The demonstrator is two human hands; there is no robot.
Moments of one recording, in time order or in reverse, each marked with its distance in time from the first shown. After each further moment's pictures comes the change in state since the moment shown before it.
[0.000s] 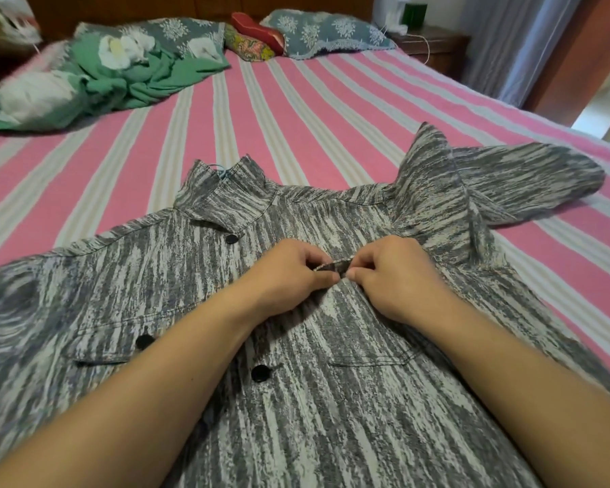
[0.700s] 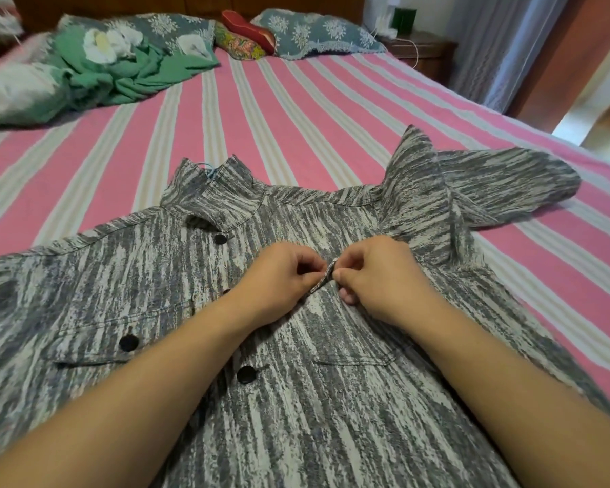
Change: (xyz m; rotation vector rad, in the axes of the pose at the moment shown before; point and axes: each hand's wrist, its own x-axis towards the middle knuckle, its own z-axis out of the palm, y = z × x) left_hand 0.009 -0.011 0.012 0.152 0.171 0.243; right_hand -0.007 -0.005 -0.005 0.301 -0.056 0.101
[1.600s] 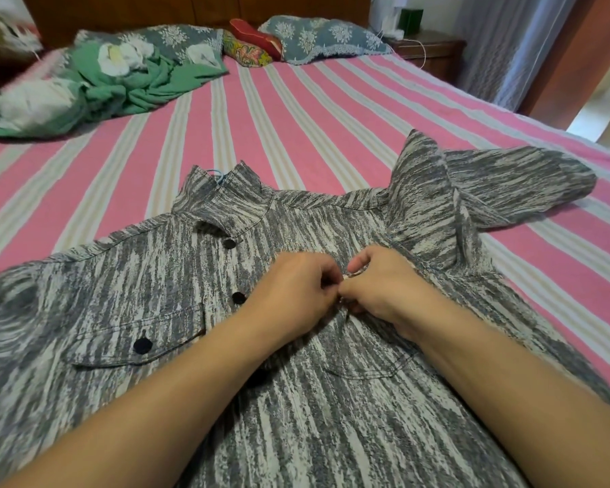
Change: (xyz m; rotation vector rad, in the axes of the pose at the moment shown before) left_hand -0.014 0.025 0.008 0.259 0.074 -0.014; right_hand 0.006 0.003 0.013 0.188 -0.032 0.225
